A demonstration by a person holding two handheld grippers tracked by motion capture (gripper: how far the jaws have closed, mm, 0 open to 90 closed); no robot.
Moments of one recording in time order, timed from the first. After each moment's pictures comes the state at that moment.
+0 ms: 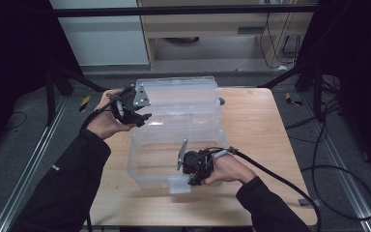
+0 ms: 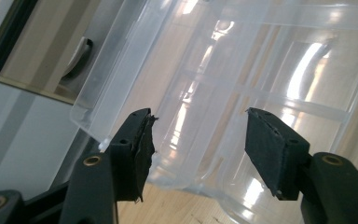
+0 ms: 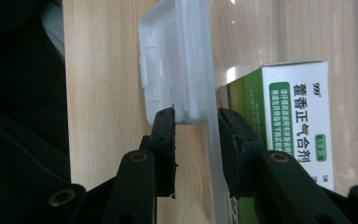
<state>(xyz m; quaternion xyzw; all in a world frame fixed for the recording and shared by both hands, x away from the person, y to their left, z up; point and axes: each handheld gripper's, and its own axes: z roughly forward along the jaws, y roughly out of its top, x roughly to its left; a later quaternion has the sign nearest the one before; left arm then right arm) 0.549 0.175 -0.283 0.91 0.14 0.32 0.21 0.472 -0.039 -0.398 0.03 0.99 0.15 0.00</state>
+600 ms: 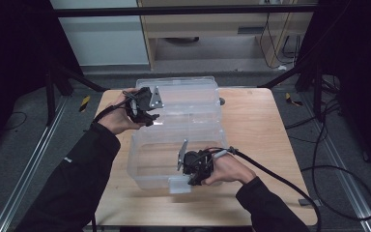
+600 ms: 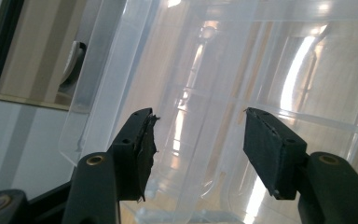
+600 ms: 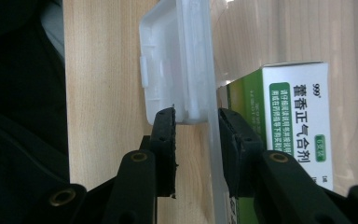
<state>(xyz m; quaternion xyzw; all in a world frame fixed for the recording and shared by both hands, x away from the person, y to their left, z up) 0.561 0.148 -0.292 0.93 0.09 0.32 0.17 0.471 -0.039 -0.398 0.03 0.99 0.15 0.01</state>
